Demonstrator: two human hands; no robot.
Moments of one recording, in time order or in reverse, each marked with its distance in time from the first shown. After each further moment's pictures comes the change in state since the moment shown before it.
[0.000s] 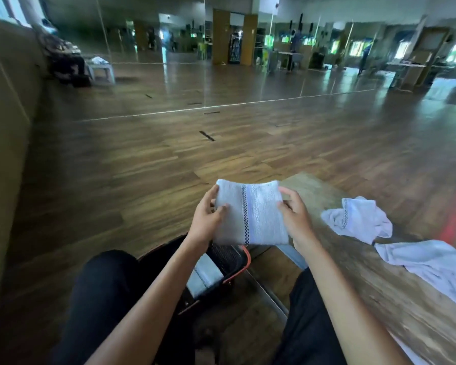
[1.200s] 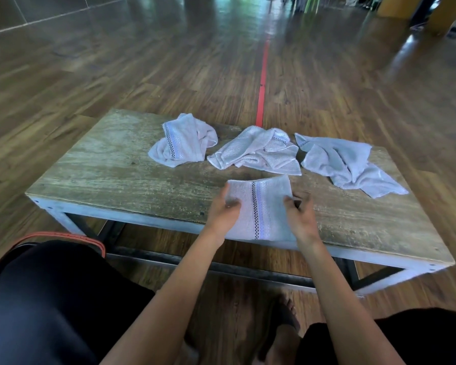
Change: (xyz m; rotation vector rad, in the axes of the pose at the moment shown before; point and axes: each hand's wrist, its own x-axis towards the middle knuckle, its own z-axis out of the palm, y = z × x) left_hand -0.094 -0.089 0.333 0.217 -0.897 -0.287; right_hand -0.166 0.158 -0.259 -0.092 0.874 0.525
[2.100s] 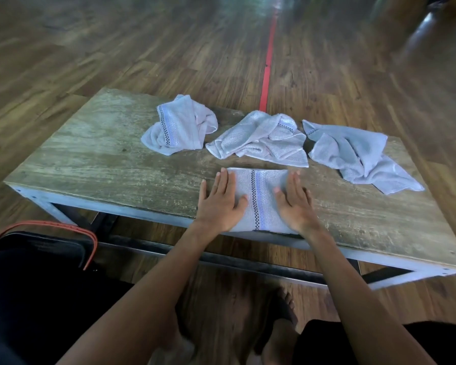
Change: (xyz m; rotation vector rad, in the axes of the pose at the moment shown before) left_hand 0.051 -0.037 -0.002 1.052 -0.025 0.289; right_hand 0.041 0.018 0.009 -0.806 -0.345 -0.200
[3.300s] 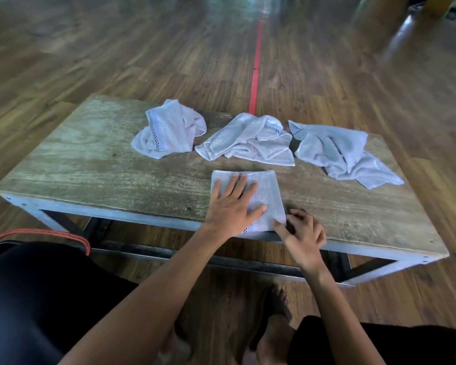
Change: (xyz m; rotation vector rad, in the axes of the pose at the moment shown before) left_hand -0.003 0.038 0.011 0.235 0.016 0.218; right_hand -0.075 0.016 0.007 0.320 0.184 0.221
